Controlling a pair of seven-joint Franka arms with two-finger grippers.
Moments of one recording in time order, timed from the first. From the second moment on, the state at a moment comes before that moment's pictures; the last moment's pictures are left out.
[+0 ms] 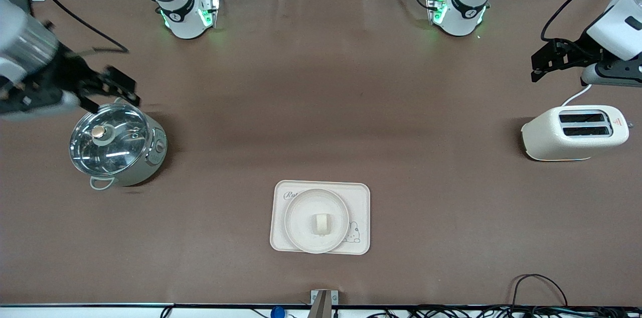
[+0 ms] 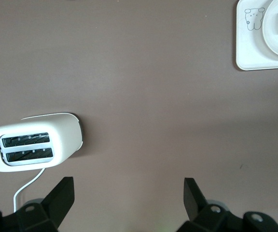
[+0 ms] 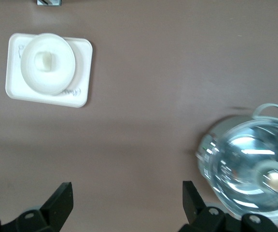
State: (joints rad) left arm 0.10 0.00 -0.25 -1.49 0.02 1.50 -0.02; right arm 0.14 0.11 0.03 -1.54 0.16 1.74 0.08
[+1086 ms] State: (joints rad) left arm 0.10 0.08 -0.24 -1.49 0.02 1.56 -0.02; right arm 0.42 0.76 0.03 -1.41 0.42 2.41 0.51
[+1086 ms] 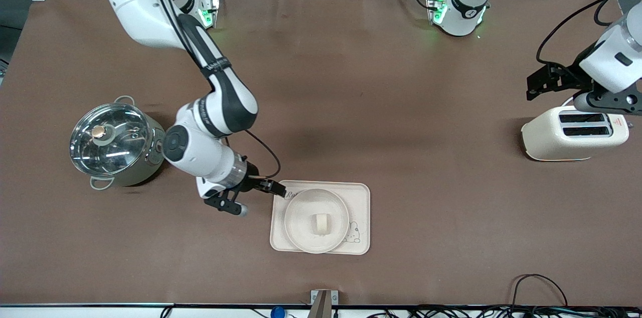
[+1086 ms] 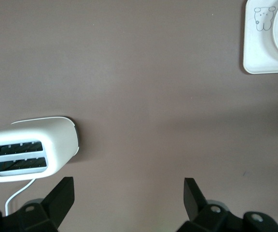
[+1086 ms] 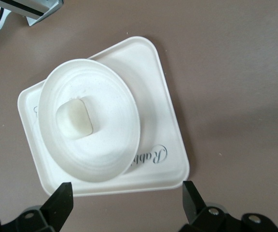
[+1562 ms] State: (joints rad) left arm 0.10 0.12 -0.24 -1.49 0.02 1.59 -0.02; right arm 0.46 0.96 0.03 -1.23 0.42 2.49 0.66
